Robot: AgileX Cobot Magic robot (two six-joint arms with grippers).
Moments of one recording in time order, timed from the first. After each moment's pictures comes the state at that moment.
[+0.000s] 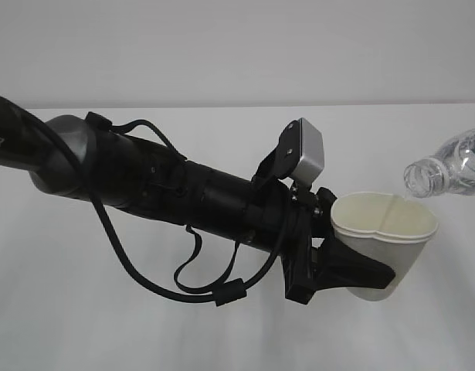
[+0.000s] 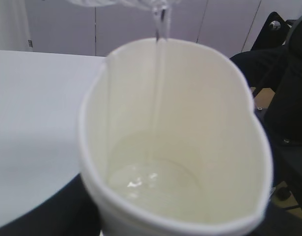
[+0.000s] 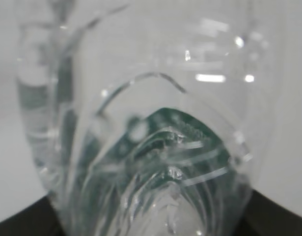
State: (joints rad) left arm -0.73 2.11 -1.22 1.36 -1.01 -0.93; right arm 0.13 1.02 -0.50 -1.82 0.10 0.08
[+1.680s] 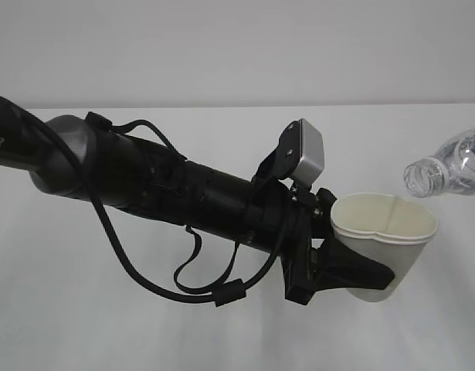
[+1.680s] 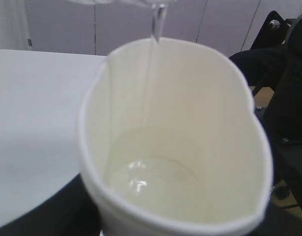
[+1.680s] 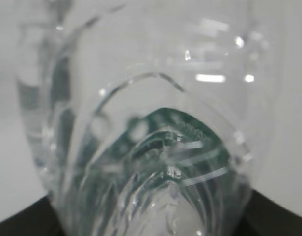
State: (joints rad) left arm -0.73 2.11 -1.22 1.37 -1.01 -0.93; right arm 0.13 1.02 -0.50 -1.82 0.10 0.08
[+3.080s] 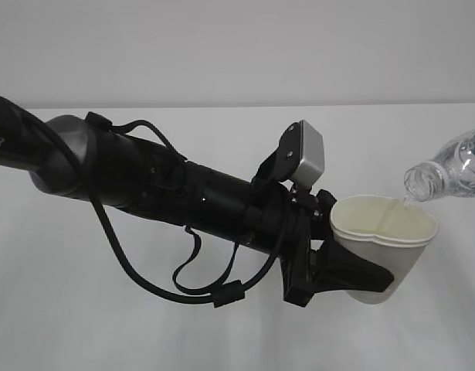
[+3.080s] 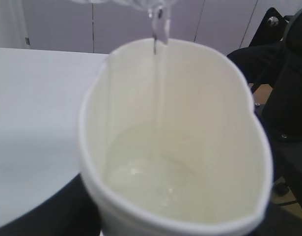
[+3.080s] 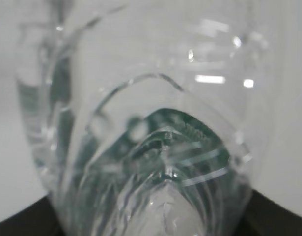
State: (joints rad) left arm -0.73 2.11 -1.22 1.38 -1.01 -0.93; right arm 0.13 1.02 -0.50 -1.82 0.10 0.06
